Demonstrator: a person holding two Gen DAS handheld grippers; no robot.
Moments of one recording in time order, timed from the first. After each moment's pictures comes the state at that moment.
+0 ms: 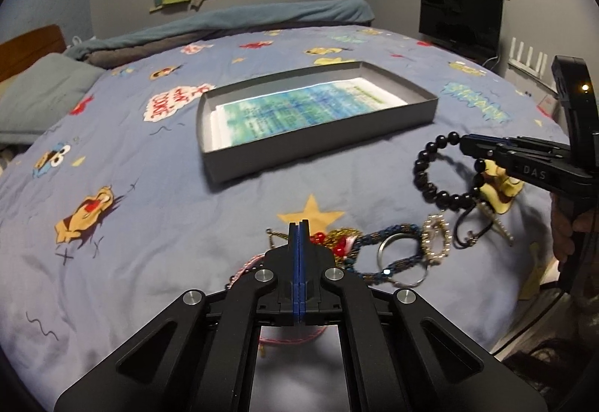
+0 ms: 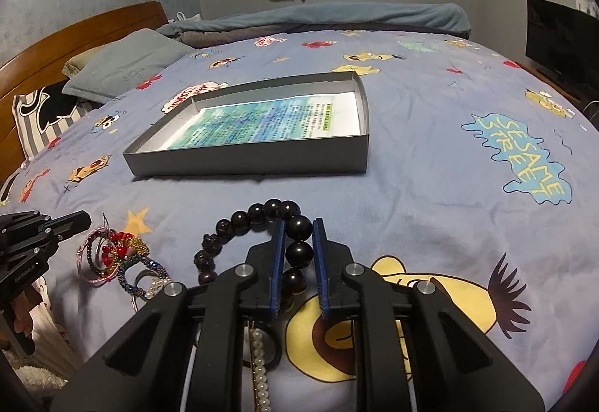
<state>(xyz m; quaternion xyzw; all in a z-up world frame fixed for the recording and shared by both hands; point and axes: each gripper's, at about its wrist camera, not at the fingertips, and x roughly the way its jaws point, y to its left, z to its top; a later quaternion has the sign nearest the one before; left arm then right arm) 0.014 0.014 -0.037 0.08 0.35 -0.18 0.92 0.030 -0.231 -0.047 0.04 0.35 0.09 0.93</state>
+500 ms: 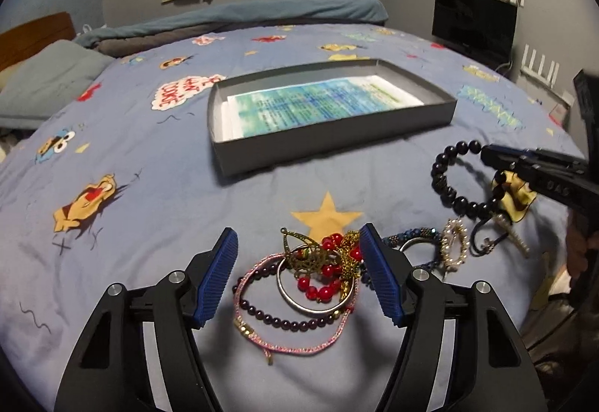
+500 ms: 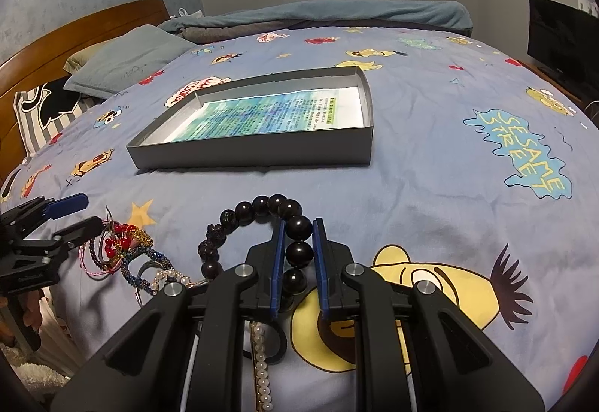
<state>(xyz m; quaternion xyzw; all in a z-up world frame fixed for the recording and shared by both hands) 0.028 0.017 -0.049 0.06 0.36 -0.16 0.92 0.027 -0.228 -0.049 0.04 0.36 0.10 0.93</state>
